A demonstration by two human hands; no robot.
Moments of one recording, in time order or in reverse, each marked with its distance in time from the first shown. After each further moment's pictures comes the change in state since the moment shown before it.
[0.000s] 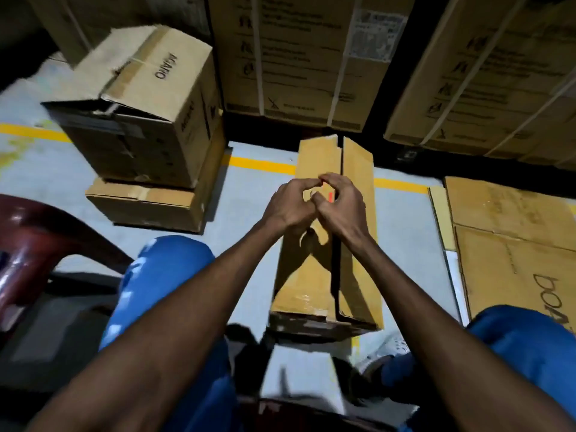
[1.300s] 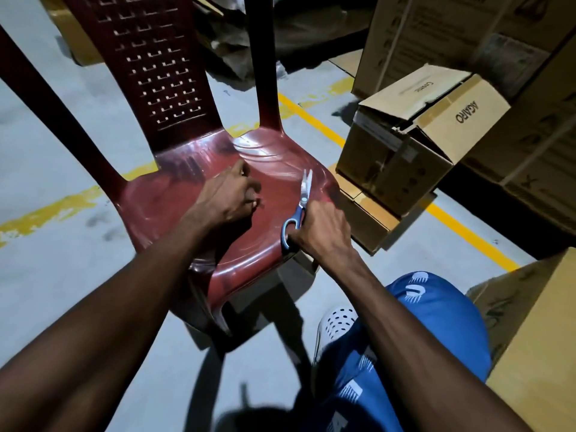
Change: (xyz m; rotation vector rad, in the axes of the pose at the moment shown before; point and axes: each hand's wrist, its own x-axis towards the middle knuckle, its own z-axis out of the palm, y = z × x) left_hand -0.313 -0.267 -0.340 0.706 0.461 -0.499; right_hand -0.162 -0.280 0.299 -0.537 -0.618 -0.603
